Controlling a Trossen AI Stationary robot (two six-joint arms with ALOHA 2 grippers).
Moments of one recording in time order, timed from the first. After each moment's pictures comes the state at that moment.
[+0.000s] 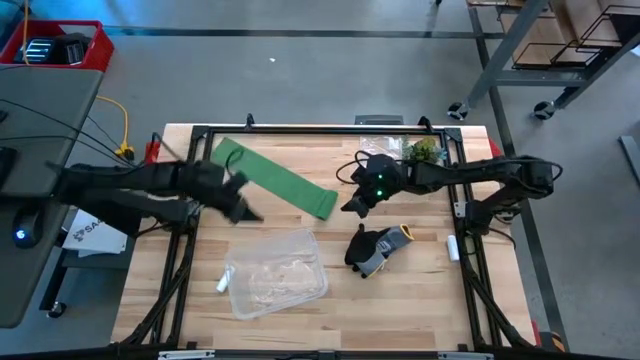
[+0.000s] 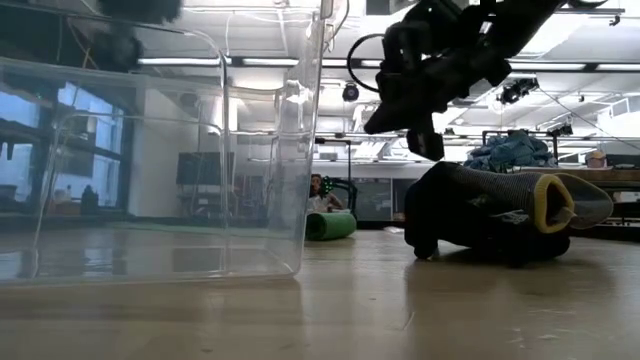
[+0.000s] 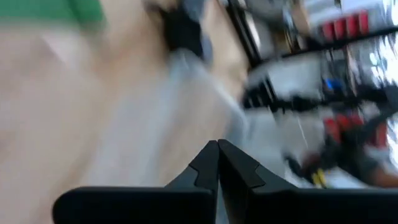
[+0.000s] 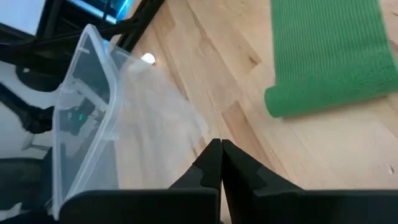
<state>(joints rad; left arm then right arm) -0.08 0.83 0.81 -0.55 0.22 -1.08 -0.22 1.47 0.82 -0.01 -0.43 0.68</state>
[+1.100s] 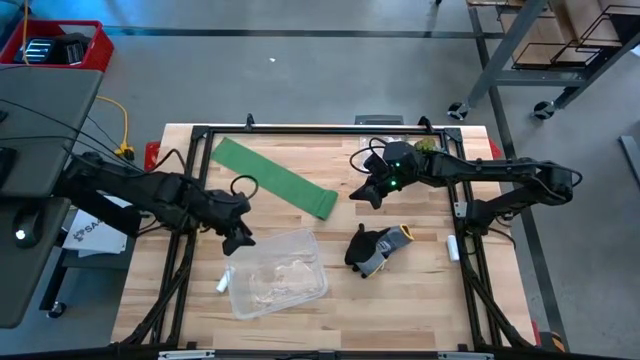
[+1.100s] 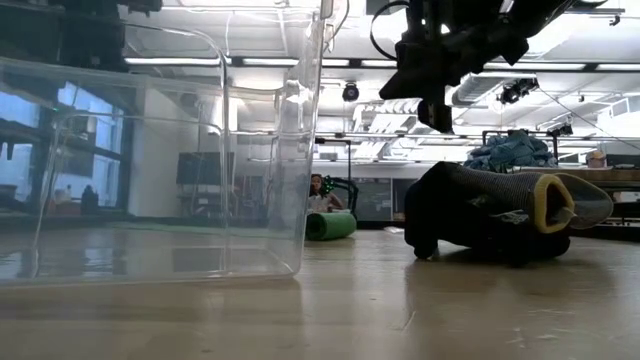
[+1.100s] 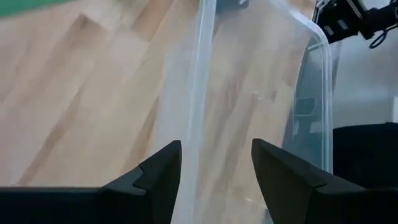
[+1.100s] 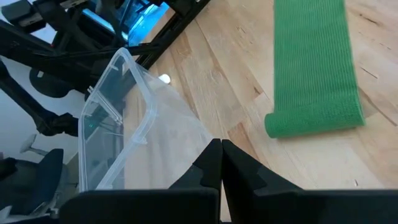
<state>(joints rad) -0.26 0.95 0.88 -0.77 0.05 -0.82 -0.27 1.30 0.82 -0.09 -0.42 0.60</state>
